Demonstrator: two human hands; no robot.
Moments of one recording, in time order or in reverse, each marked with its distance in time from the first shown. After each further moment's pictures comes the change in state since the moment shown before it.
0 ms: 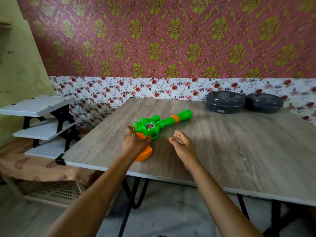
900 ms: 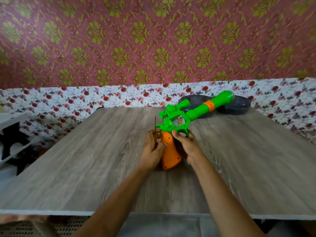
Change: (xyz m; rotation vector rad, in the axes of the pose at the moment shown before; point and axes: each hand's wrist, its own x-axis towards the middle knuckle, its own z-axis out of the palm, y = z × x) left_hand -0.025 0.093 0.100 -0.545 -0.285 0.466; right_hand 0.077 0.012 -0.096 0.368 0.125 0.104
